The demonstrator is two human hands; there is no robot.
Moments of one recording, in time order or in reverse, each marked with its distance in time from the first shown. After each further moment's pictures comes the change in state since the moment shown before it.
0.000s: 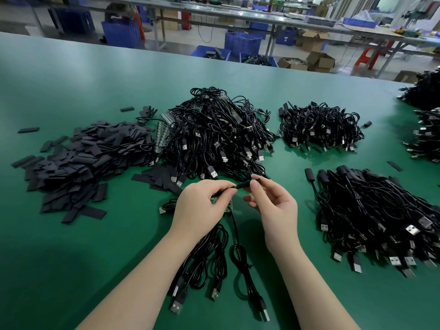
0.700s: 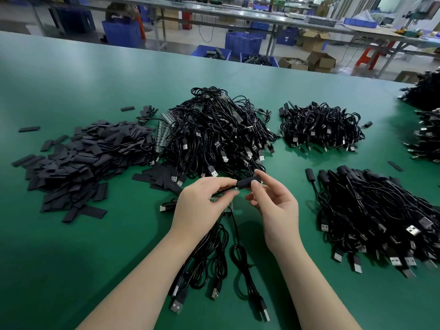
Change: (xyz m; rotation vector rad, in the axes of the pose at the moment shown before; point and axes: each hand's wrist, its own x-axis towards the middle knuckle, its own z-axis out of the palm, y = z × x) left_hand -0.001 -0.001 0.001 -0.004 0.063 0.060; right_hand 0.000 0.000 -0.001 0.024 -0.049 -0.013
